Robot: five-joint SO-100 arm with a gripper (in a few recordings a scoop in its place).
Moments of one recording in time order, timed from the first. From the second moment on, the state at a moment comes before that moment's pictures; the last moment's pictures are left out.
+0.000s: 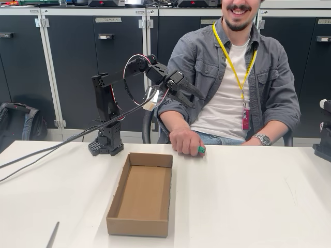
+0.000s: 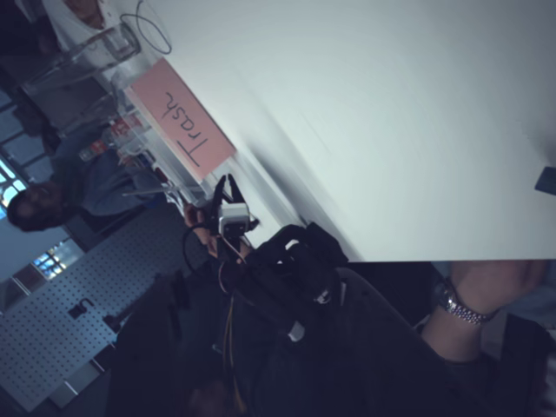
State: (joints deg) arm -66.7 105.7 75.0 64.4 22.4
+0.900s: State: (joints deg) arm -66.2 106.2 75.1 63.9 21.2
